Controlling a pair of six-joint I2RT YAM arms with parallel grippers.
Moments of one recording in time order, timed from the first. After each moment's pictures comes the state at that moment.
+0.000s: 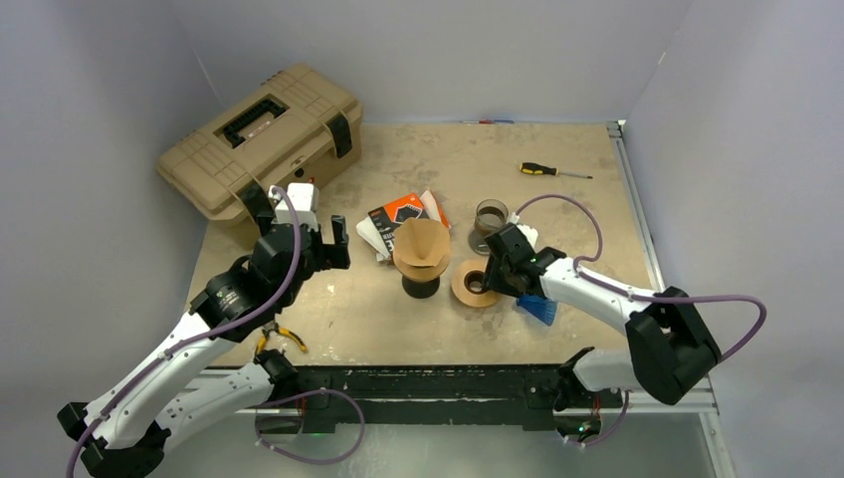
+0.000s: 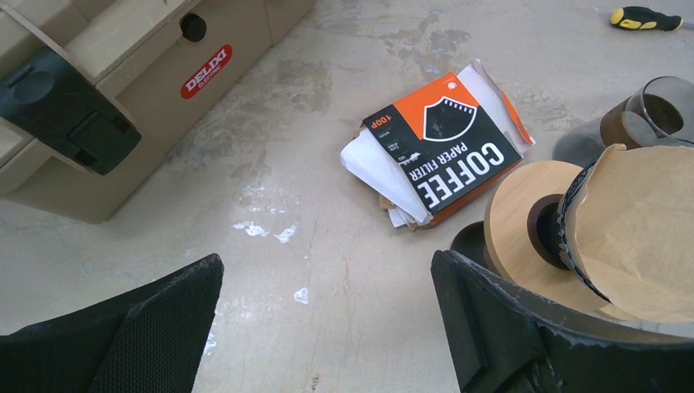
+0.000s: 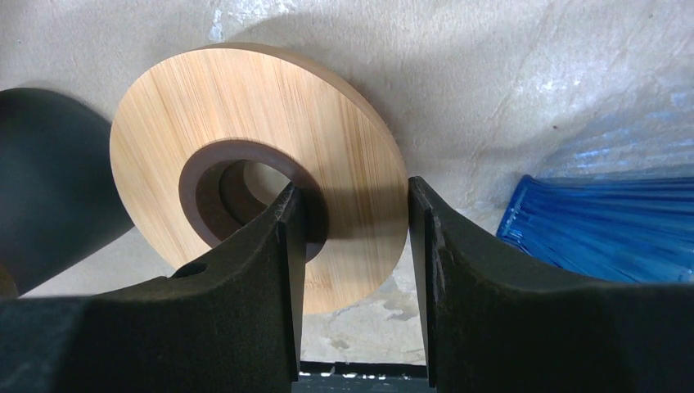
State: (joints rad) left arm -0.76 0.76 0.96 -0.68 -0.59 -0.35; right arm 0.61 1.34 0.70 -0.45 0.24 0.84
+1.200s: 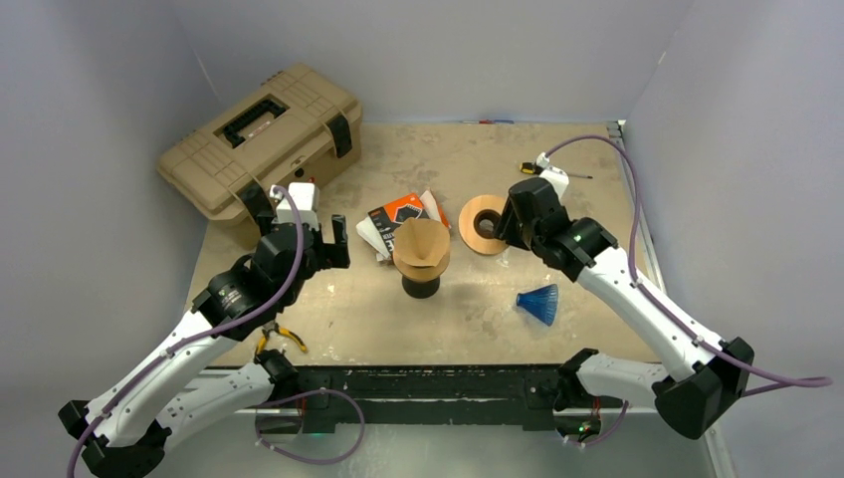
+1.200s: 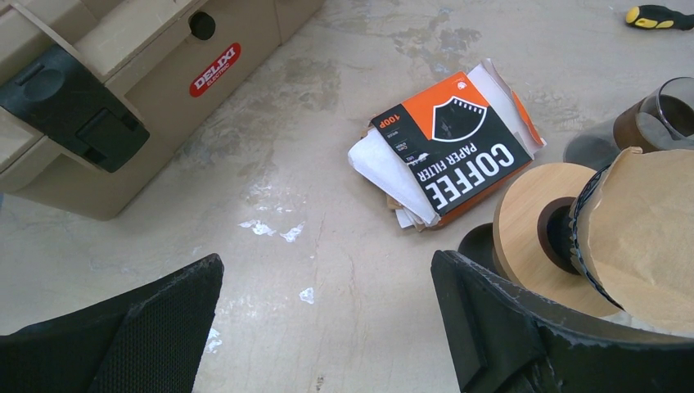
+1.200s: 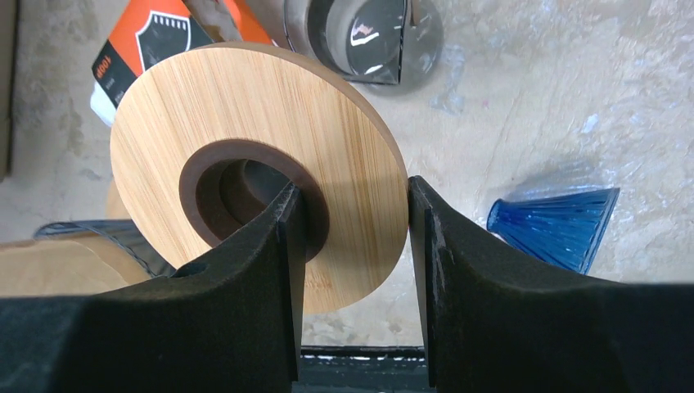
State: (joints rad) left arm -0.76 0.77 0.96 -0.68 -0.61 -0.36; right arm 0.60 1.13 1.10 -0.74 0.40 0.76
